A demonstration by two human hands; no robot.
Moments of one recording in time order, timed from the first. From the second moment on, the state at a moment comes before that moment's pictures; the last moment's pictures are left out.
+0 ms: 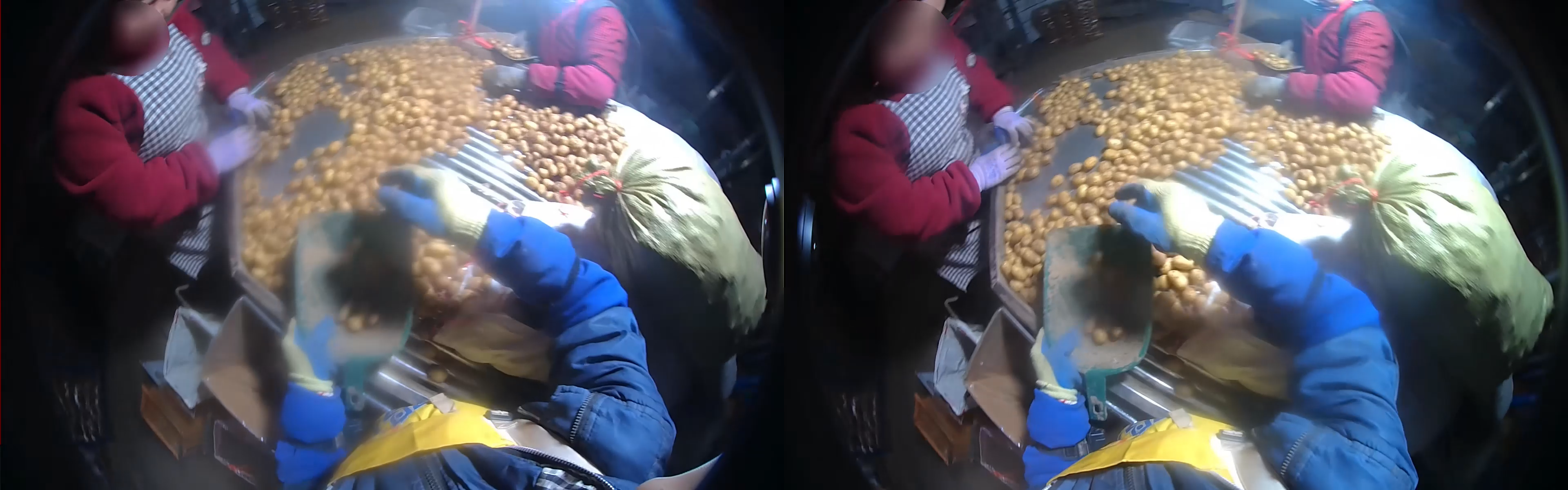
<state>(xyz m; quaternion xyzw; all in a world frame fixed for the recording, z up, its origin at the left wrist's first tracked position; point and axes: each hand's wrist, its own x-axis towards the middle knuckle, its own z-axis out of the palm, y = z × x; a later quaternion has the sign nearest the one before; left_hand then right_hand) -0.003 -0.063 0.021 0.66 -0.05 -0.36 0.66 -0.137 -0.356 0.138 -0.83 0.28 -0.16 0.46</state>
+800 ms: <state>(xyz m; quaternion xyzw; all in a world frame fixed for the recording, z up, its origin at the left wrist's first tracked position) -0.008 -0.068 0.034 0.65 -0.06 -0.36 0.66 -0.300 -0.602 0.020 -0.72 0.67 -0.18 0.01</state>
